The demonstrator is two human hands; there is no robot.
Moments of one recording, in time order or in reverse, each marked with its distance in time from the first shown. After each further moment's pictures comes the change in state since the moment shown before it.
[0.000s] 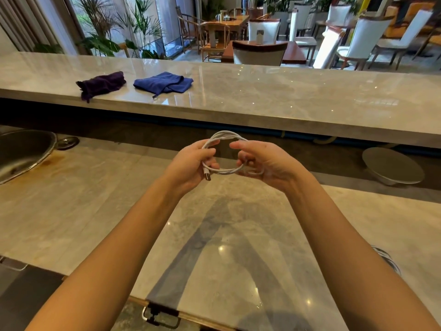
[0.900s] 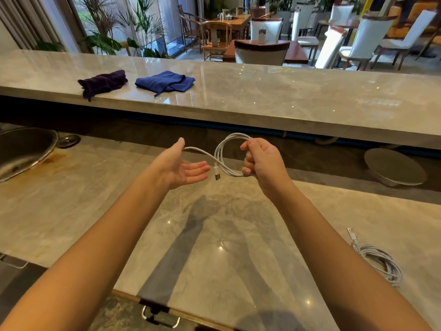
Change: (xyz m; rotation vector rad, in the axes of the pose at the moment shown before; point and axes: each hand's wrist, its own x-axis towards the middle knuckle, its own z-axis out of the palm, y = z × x) left_hand 0.014 0.008 -0.032 -0.193 0.299 -0.418; right_hand 0.013 0.021 0.017 -0.032 0.321 -0.234
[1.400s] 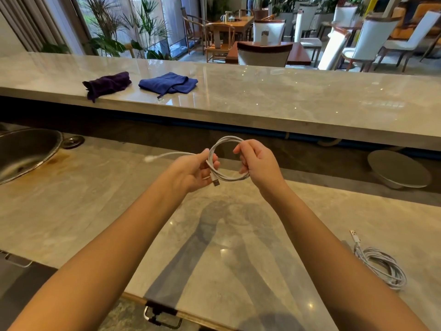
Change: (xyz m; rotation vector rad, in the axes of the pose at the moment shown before) left_hand -0.002 -0.016 0.025 0.035 0.025 0.060; right_hand 0.001 0.007 0.006 -0.282 -0.017 -0.169
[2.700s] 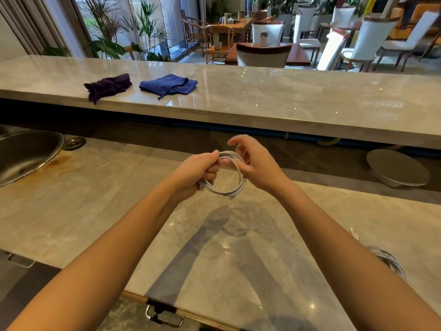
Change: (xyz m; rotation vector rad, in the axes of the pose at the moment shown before) left_hand -0.005 -0.011 -0.015 0.451 -0.381 0.314; right_hand 0.008 0.004 -0.010 -0.501 -0.201 -0.314
